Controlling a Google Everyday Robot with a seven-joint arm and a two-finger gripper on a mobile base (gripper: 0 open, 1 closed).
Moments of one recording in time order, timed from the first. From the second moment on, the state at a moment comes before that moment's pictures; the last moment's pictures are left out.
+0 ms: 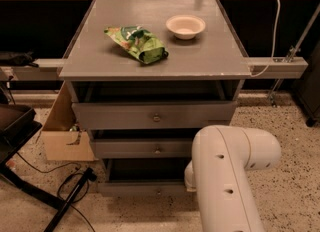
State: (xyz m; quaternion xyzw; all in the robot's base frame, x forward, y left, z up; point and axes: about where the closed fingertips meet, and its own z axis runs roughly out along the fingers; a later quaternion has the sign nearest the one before) arm 0.585 -0.158 0.167 -0.68 0.73 -0.04 0.05
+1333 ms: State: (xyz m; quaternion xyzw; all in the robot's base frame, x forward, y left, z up) arm 0.585 -0.158 0.167 -0.68 0.73 -0.04 0.05
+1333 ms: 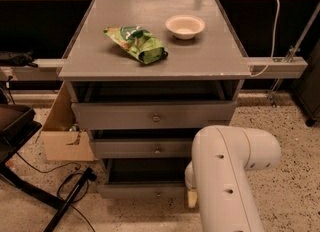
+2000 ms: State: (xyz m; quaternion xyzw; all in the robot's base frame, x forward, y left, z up) arm 0.567 -0.163 0.160 -0.67 0.74 -0.02 0.02
